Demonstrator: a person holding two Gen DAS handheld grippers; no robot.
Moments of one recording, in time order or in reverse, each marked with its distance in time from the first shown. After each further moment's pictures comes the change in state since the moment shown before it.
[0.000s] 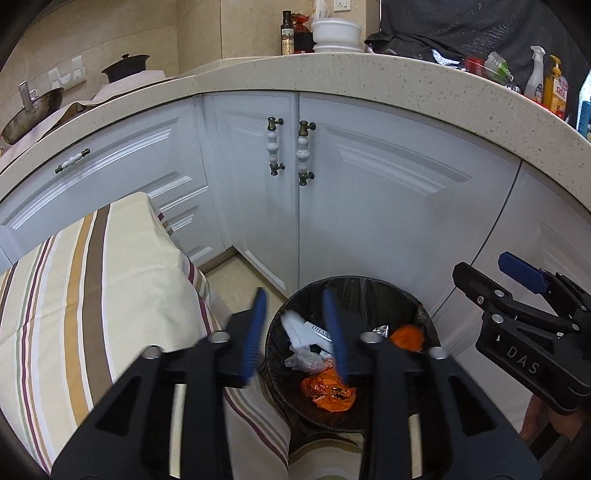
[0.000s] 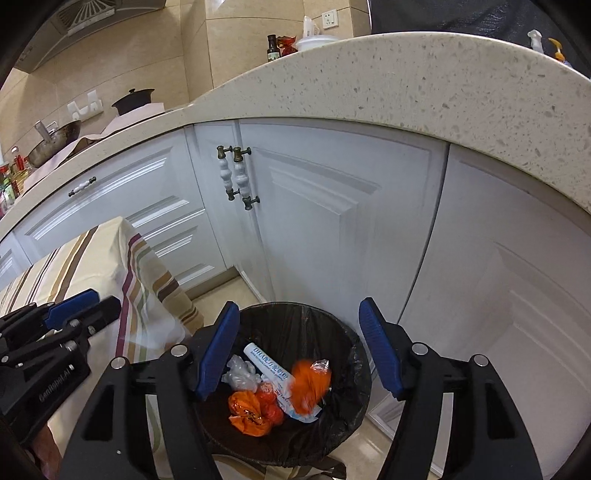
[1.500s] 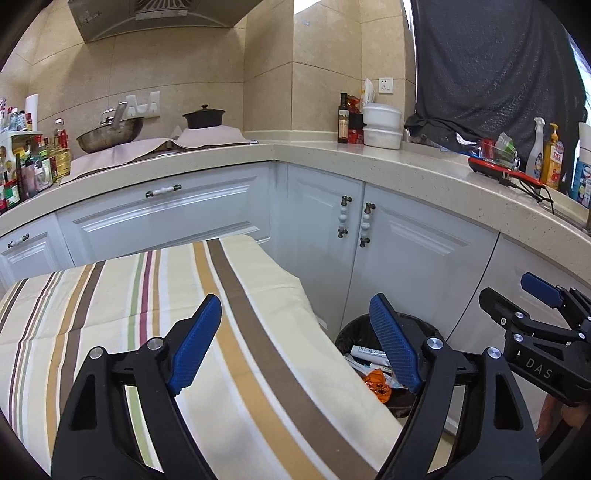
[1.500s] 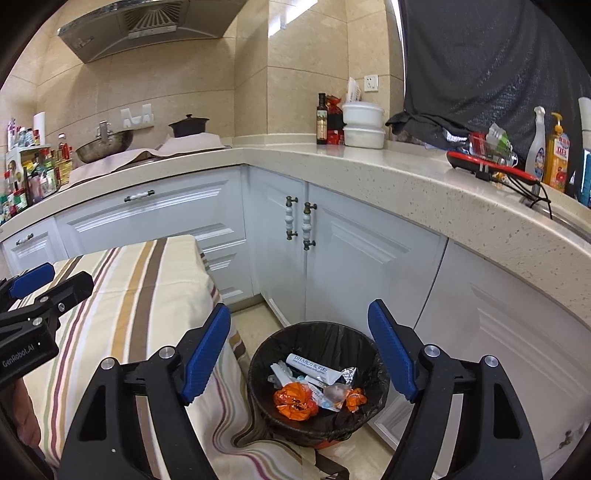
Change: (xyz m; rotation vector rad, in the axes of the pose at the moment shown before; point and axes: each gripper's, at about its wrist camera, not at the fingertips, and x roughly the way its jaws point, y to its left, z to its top) left arm -0.169 0.094 -0.042 -0.104 -0.253 0.098; right arm -0.131 0.091 -0.016 -0.125 -0.167 0.023
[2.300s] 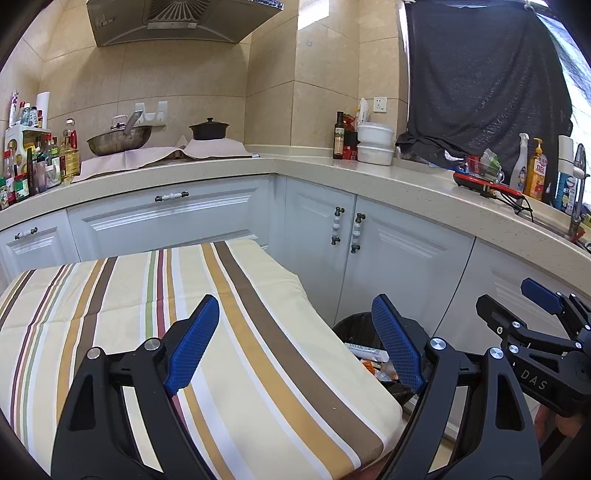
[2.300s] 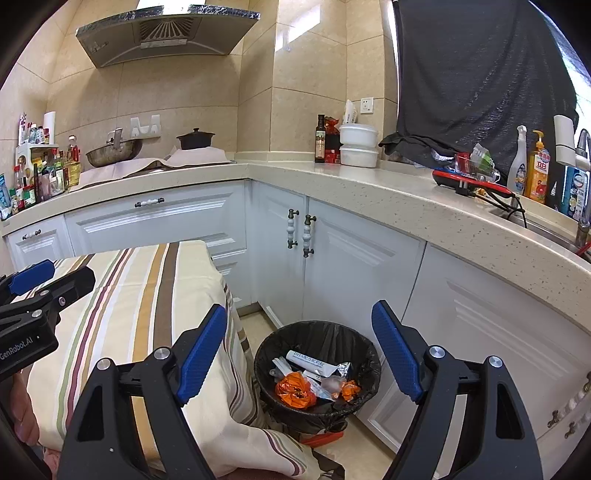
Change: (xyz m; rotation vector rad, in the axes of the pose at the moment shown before) left arm -0.058 0.014 -0.022 -0.018 -0.057 -0.032; right arm -0.058 0.019 -0.022 -0.016 -0.069 -0.037
